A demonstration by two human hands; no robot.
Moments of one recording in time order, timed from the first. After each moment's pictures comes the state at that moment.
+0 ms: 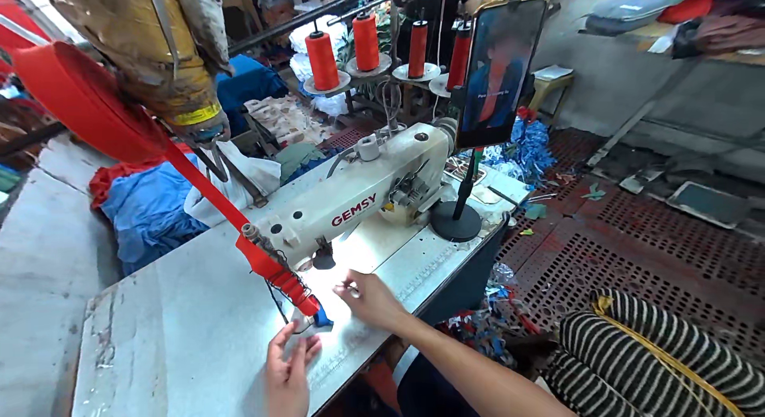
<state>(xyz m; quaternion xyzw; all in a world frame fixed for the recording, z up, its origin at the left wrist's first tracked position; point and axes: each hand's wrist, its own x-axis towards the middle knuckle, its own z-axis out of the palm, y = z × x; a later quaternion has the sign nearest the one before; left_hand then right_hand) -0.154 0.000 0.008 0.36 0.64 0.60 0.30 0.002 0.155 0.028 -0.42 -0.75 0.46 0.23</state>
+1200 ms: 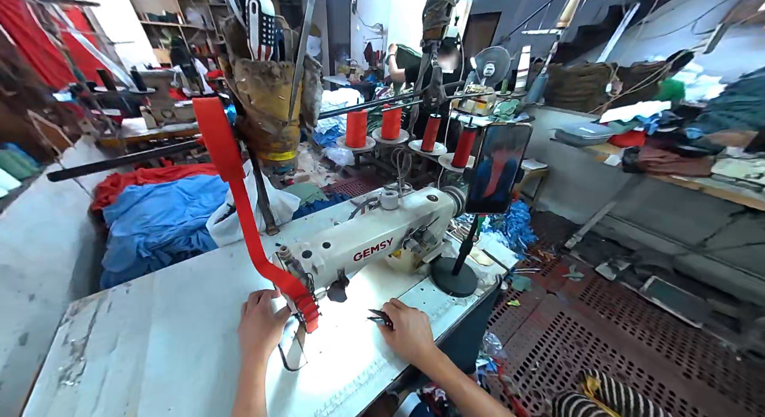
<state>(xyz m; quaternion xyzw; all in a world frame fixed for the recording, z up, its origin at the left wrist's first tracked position) -0.259 0.121 0.026 0.49 0.82 0.30 0.07 0.051 0.173 0.013 -0.52 -0.83 0.15 0.12</state>
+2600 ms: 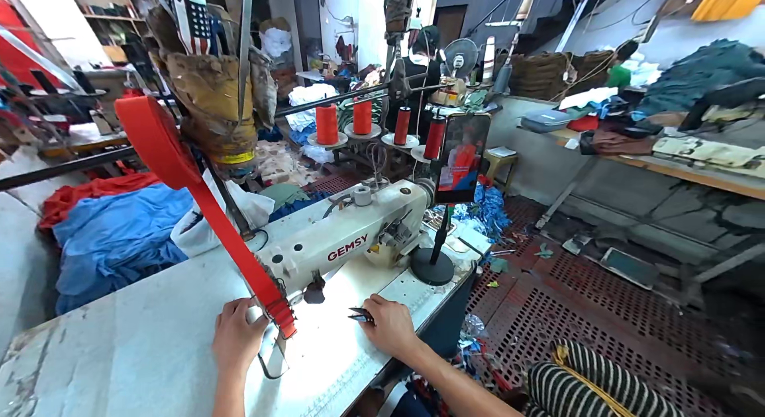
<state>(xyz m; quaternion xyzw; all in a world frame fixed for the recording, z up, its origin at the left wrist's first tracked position) -0.257 0.120 0.018 0.50 0.81 0.31 0.05 0.054 0.173 0.010 -0.51 -0.84 0.14 0.14</state>
